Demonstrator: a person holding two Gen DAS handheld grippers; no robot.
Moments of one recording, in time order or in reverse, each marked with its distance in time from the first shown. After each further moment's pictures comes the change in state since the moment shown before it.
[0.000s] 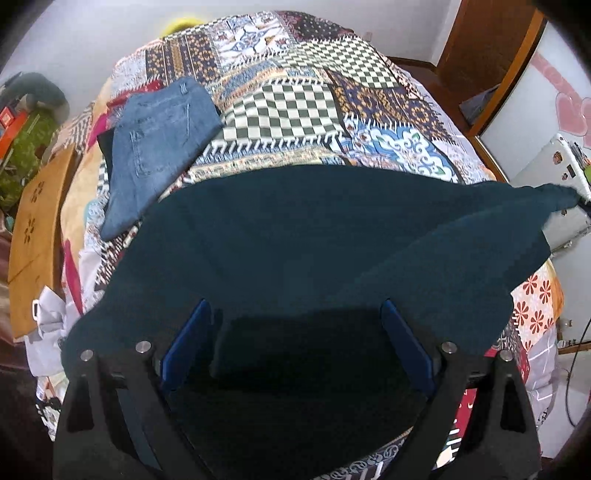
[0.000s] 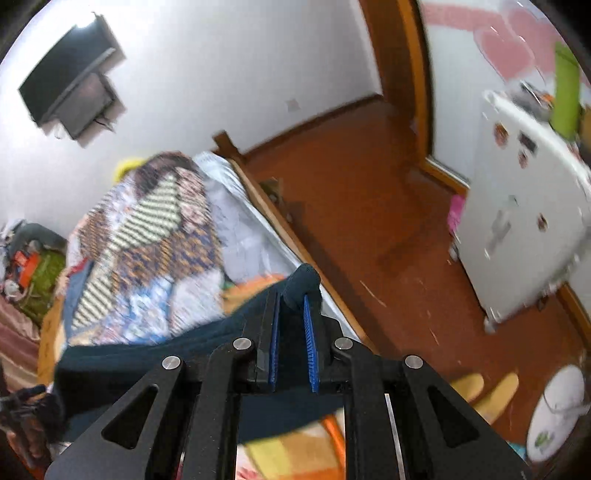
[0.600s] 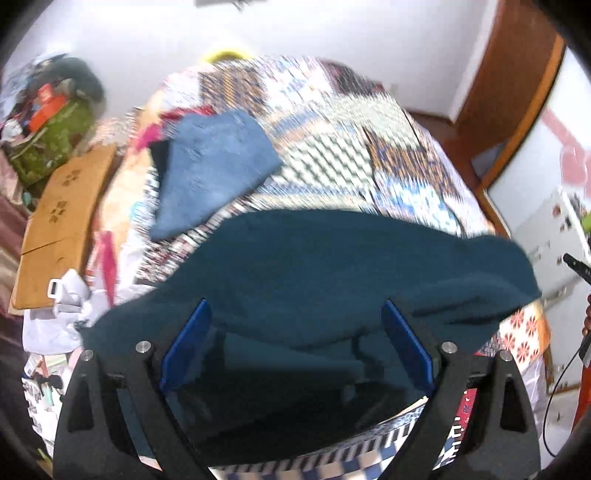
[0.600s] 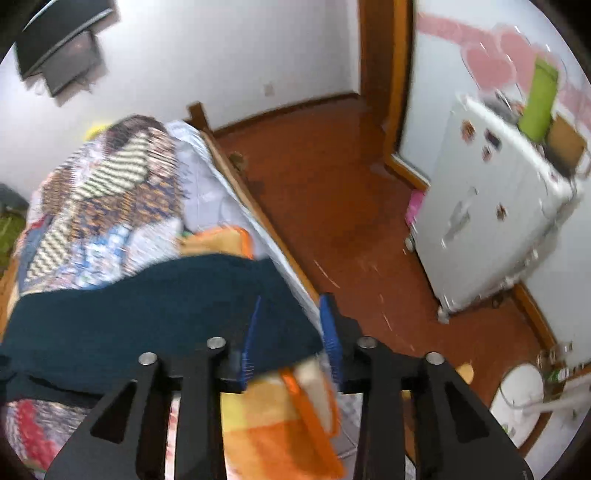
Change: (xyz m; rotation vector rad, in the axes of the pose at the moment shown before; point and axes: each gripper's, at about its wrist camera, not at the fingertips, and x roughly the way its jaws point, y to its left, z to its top) left arm -0.076 0.059 -0.026 -0.149 -0.210 0.023; right arm -0.029 0.029 -0.026 -0.141 -0.011 -0.122
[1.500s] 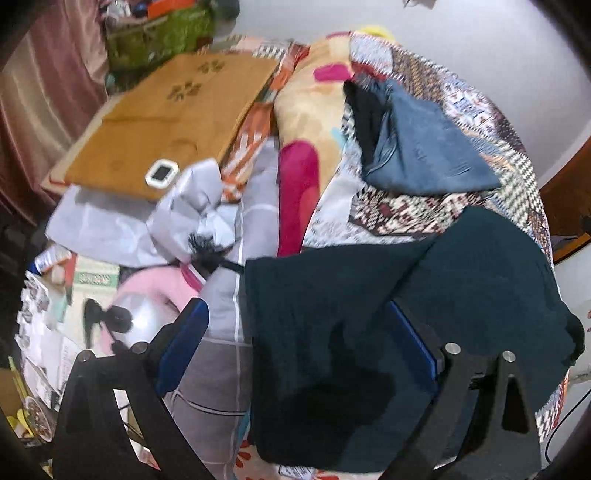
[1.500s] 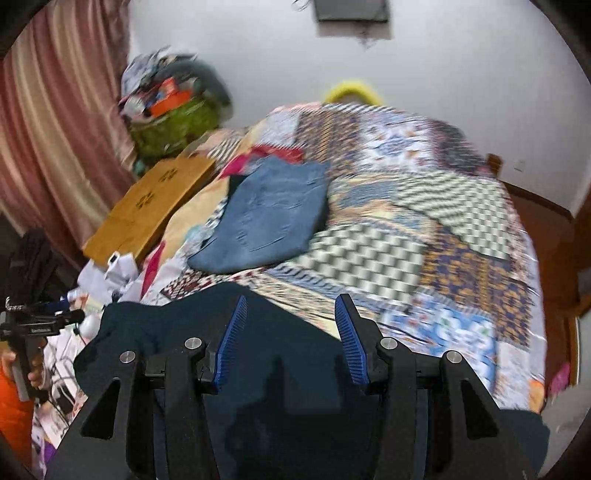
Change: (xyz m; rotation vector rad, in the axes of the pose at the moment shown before) left arm 0.029 0.264 -0.094 -0.406 0.100 0.137; right arm 0.025 0.428 -0.008 -0.645 0.083 0.546
